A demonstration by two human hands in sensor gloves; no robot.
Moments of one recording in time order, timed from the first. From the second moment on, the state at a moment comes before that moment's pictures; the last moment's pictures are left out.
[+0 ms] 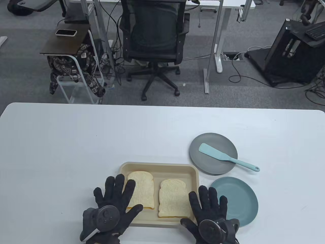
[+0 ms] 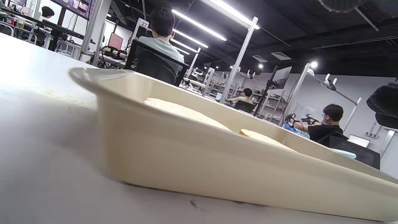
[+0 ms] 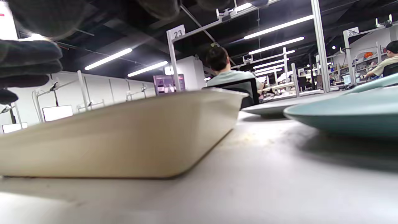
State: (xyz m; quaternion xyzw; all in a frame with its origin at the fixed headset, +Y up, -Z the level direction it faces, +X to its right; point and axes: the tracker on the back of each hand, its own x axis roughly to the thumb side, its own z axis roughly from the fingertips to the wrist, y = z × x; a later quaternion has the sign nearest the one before) left_hand -0.194 -0.727 -0.232 0.04 -0.14 0.20 0.97; right_hand 0.145 -0.737 -0.216 0.16 -0.11 0.97 0.13
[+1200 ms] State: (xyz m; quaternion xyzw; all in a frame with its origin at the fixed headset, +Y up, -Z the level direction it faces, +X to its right) left_hand -0.230 -0.752 -0.261 -0.06 0.03 0.15 0.99; right_hand 0.229 -0.707 -0.401 -0.03 0.02 0.97 -0.24
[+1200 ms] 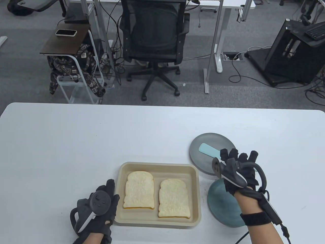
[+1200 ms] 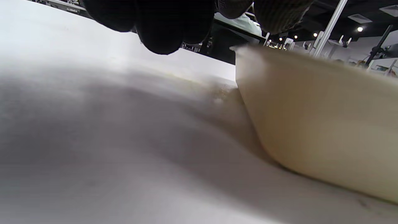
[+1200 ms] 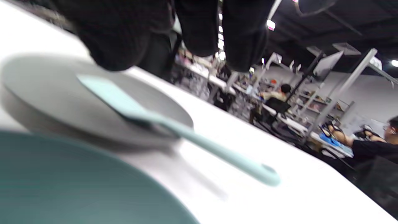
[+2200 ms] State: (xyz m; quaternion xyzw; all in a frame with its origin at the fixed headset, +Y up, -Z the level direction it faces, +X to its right) left_hand -0.221 -0.777 -0.267 -0.08 0.04 0.22 0.97; right_hand 0.228 -0.661 -0.379 0.06 -0.04 0.99 -0.15
